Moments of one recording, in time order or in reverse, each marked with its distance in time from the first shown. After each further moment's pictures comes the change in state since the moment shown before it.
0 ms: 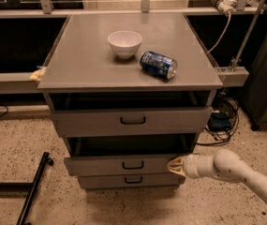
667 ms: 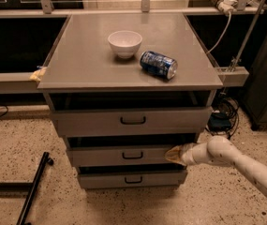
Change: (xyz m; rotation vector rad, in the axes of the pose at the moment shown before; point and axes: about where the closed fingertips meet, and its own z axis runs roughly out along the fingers) arm 0.007 -0.049 0.025 -0.020 0.026 0.009
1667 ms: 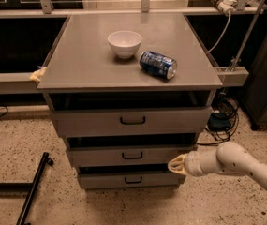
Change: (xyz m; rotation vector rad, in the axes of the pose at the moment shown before) arm -0.044 0.053 -0.053 -0.074 -0.018 0.007
